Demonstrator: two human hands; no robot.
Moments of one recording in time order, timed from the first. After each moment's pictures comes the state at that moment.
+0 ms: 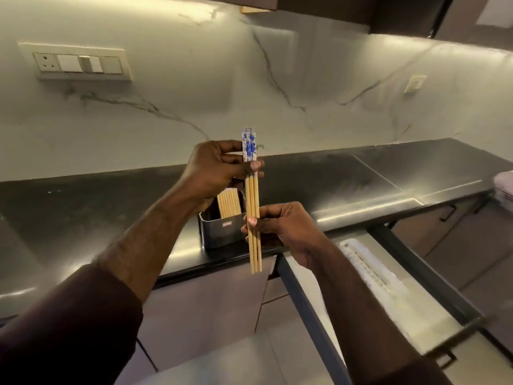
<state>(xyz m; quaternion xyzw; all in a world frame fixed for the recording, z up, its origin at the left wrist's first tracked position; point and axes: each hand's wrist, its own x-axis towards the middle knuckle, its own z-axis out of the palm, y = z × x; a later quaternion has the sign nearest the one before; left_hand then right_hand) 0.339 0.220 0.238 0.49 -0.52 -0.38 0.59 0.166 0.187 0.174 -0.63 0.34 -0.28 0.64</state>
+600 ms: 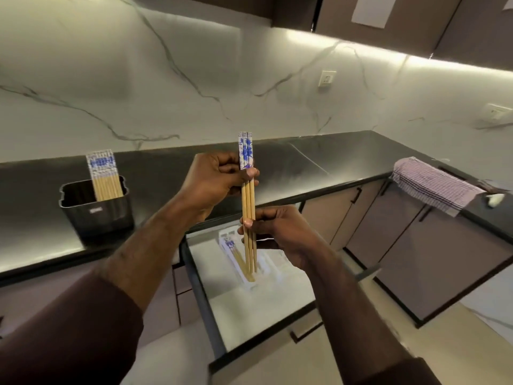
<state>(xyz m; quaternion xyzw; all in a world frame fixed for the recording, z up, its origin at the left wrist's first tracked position) 0.037 0.173 0.220 0.44 -0.52 -0.42 0.60 -0.133 0.160 0.176 -0.61 0.41 -0.30 0.61</state>
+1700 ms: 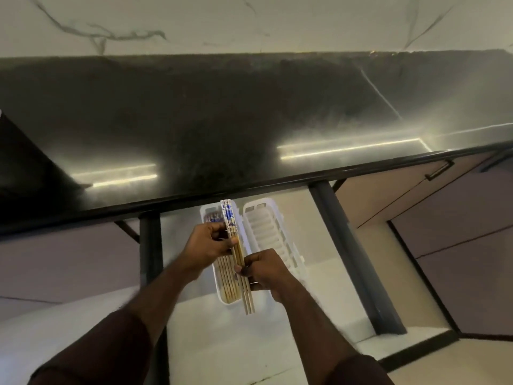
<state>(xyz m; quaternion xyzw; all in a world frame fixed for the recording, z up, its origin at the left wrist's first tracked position) 0.006 -0.035 -0.106 0.66 -0.31 -0.52 0.45 -0.151 -0.076 -0.102 -0.49 0.57 -0.02 0.66</state>
